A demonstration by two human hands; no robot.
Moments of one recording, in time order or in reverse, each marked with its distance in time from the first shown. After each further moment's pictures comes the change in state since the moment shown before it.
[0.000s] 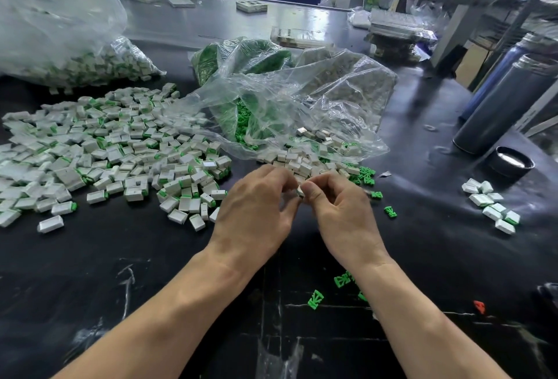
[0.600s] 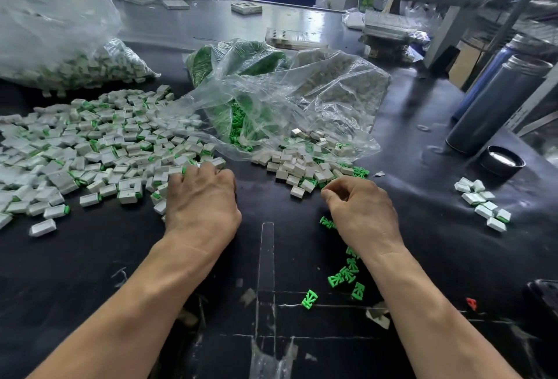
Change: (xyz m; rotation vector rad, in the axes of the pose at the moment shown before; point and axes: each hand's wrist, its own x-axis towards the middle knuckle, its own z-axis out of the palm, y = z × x) left_hand 0.021 -0.035 -0.021 0.704 -0.236 -0.287; right_hand 0.012 0.000 -0.028 -0.572 0.107 0.170
